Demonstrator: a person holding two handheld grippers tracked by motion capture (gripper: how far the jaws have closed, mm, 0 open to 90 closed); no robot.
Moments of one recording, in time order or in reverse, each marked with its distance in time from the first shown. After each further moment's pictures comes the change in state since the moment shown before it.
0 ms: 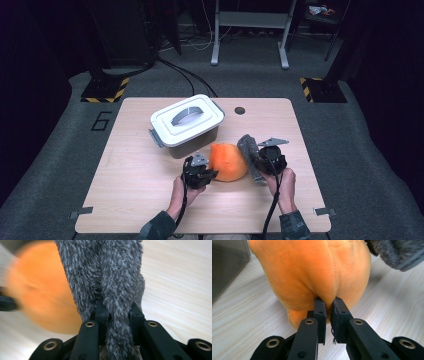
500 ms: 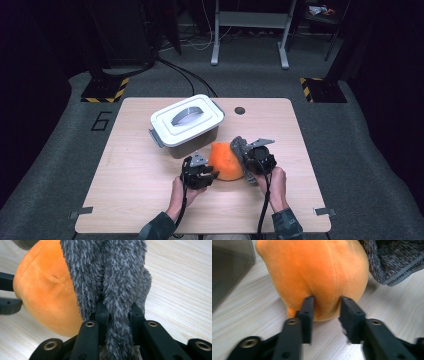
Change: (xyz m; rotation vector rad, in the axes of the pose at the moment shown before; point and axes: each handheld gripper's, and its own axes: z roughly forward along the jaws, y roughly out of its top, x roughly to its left) left arm -0.001 0.000 -0.004 -0.019 0.029 -0.006; right arm 0.020 0.005 0.021 0.052 0.000 -0.056
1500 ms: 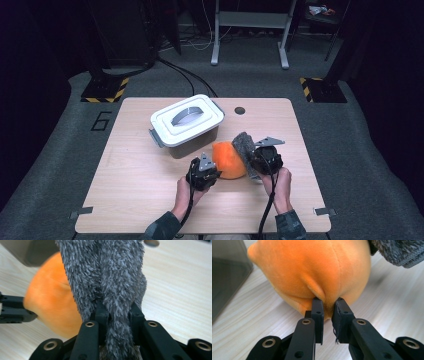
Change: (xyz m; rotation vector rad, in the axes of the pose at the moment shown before) left arm -0.014 0.003 0.010 0.000 0.038 0.098; right arm -0.008 -0.001 -0.022 -0.092 -0.015 0.039
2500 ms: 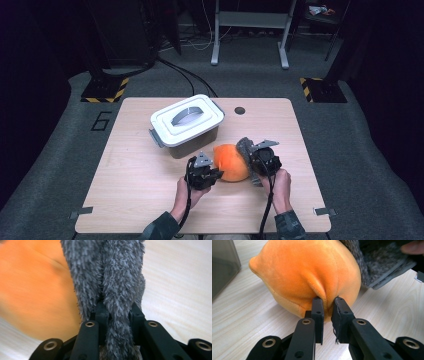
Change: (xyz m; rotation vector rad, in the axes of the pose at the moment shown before) left arm 0.001 0.005 -0.009 -0.022 -0.098 -0.101; right arm -0.004 -0.012 0.021 0.110 -0.059 -0.016
